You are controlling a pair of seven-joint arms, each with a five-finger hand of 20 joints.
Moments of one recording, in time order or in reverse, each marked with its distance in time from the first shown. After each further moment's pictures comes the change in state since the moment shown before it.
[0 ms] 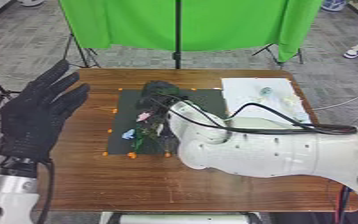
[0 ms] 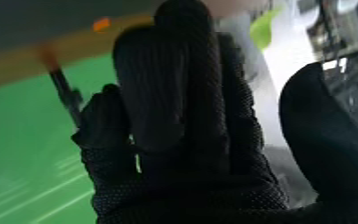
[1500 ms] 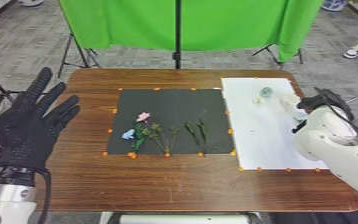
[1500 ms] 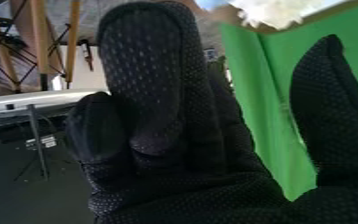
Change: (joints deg) left arm 3.9 -0.1 -0.7 0.6 -1.9 2.0 1.4; right arm -35.6 33.1 42.3 -0.3 -10.0 -6.3 28.8
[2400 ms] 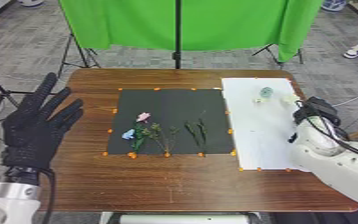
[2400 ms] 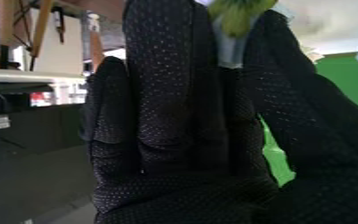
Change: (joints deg) left arm -3.0 -2.0 1.8 2.3 -0.5 -1.9 -2.4; right arm 8.3 0.1 -17.4 5.6 -5.3 2.6 -4.6
